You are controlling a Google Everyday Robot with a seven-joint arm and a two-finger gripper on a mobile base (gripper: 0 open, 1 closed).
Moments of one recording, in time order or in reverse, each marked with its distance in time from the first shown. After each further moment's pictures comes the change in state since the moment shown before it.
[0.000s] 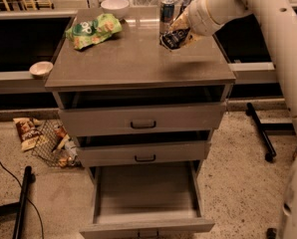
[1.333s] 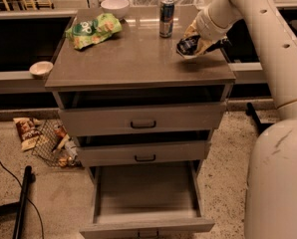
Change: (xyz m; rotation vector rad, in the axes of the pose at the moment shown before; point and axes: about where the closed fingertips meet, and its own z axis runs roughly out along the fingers) arm 0.053 0.068 0.016 -0.244 0.124 0.278
